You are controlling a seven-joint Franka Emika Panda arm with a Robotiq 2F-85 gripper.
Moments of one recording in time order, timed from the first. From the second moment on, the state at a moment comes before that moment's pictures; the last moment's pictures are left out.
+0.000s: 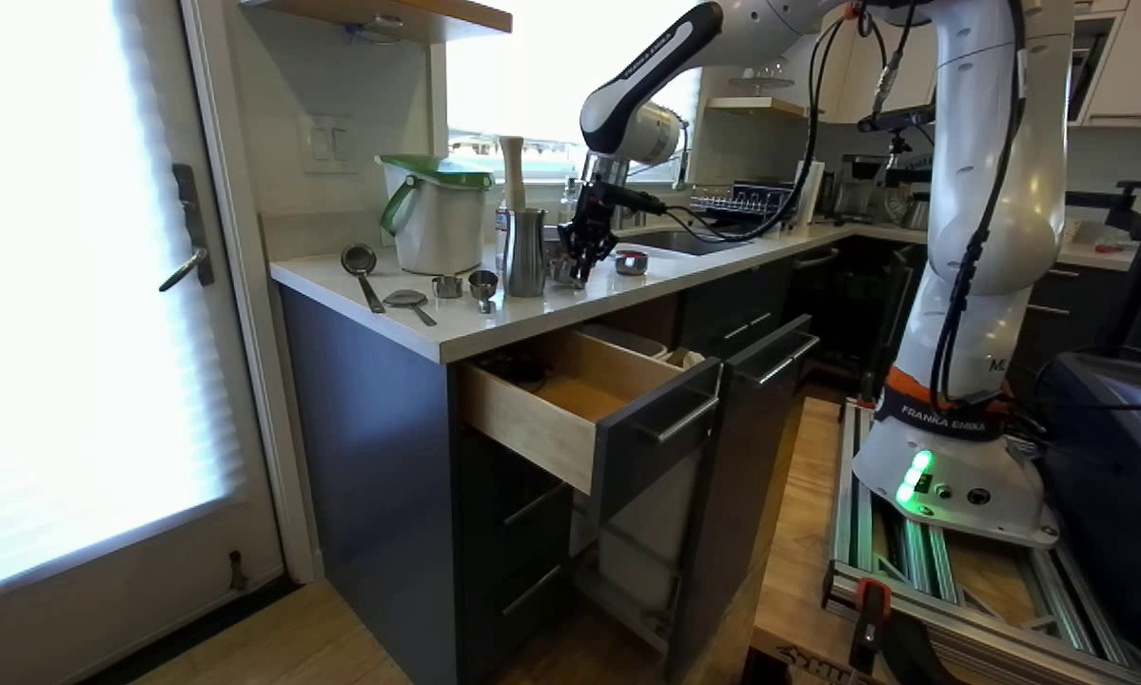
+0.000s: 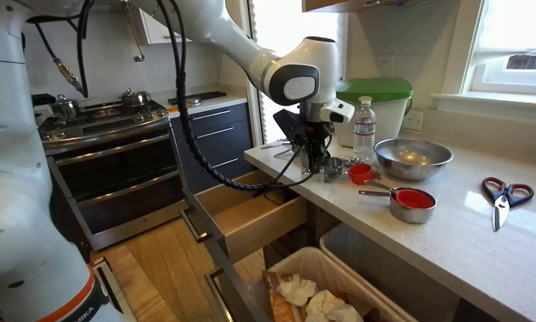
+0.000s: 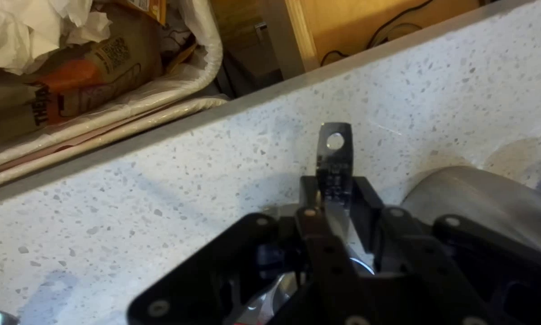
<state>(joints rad) -0.16 0.21 -0.10 -2.05 0.26 2.35 0.10</state>
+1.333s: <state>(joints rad) -0.12 0.21 -0.12 -2.04 0.18 2.36 0.17</state>
